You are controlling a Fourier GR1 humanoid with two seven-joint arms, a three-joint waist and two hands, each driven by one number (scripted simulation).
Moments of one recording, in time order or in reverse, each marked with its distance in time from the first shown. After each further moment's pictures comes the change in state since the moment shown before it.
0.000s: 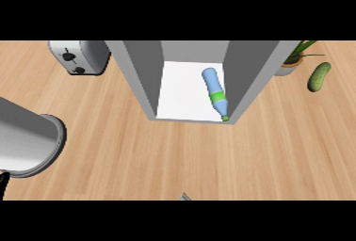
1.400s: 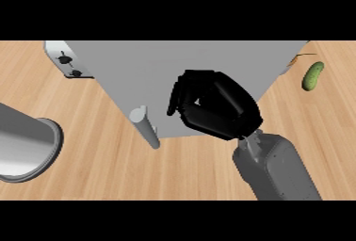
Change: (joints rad) left arm 0.282 -0.022 0.429 0.005 0.315 -0.394 0.030; right arm -0.981 0.092 -0.411 0.608 -0.607 -0.178 0.181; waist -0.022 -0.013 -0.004
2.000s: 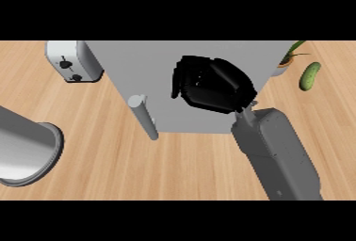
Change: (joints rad) left arm -0.022 -0.029 0.093 0.034 0.070 -0.075 0.077; right arm -0.128 -0.029 -0.084 0.229 -0.057 0.220 -0.061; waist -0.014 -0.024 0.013
